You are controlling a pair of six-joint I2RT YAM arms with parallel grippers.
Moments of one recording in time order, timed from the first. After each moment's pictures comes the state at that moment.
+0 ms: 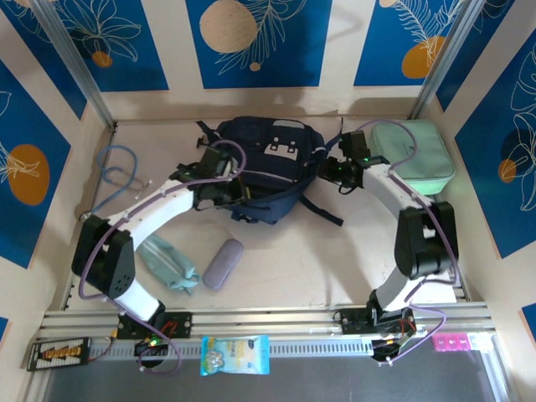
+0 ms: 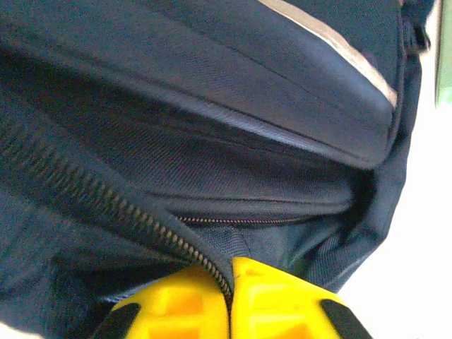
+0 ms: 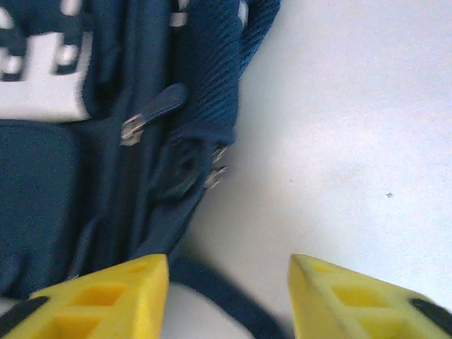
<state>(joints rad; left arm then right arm) -0.57 1.61 1.21 -0.55 0.27 -0.70 0.20 1.61 1.17 -0.50 -0.12 0.51</state>
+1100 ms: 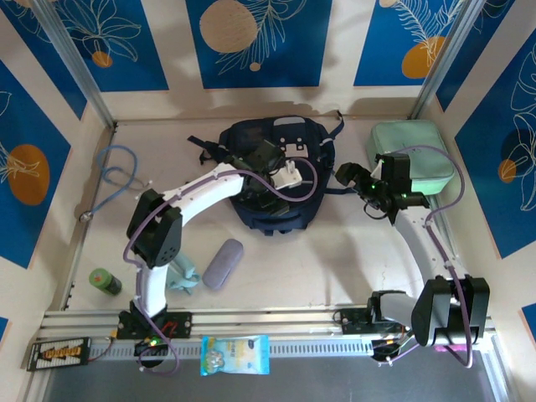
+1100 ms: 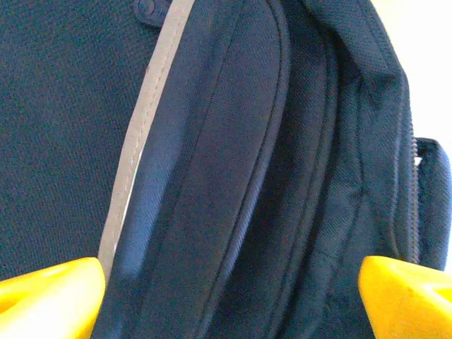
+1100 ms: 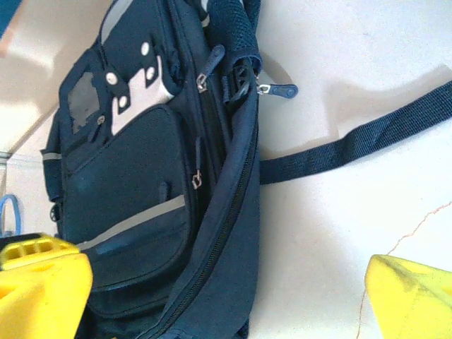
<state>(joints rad) -0.73 1.99 1.67 -0.75 0.10 0.51 0.01 1.18 0.87 -0.42 -0.30 0.62</state>
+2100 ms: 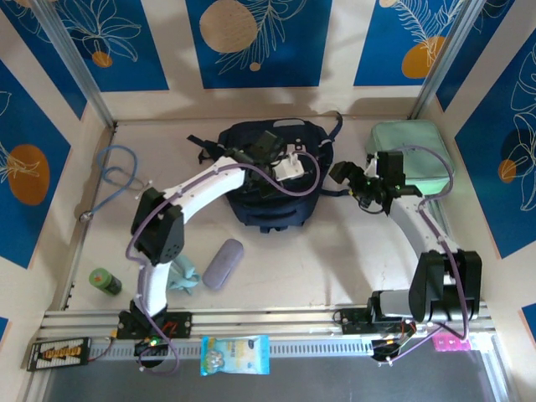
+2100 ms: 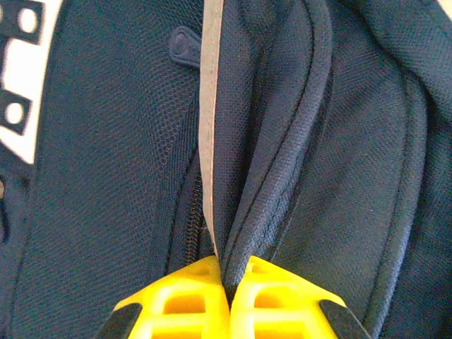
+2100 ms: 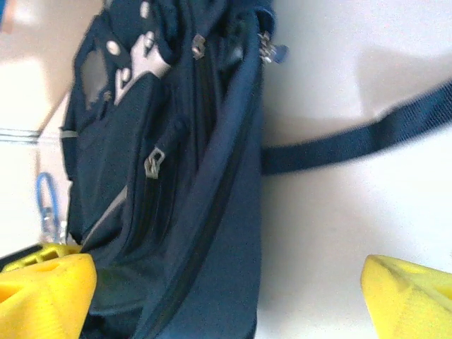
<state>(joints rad) -0.72 1.98 1.74 -0.76 0.03 0.57 0.01 1.34 0.90 -0.35 -0.47 0.69</state>
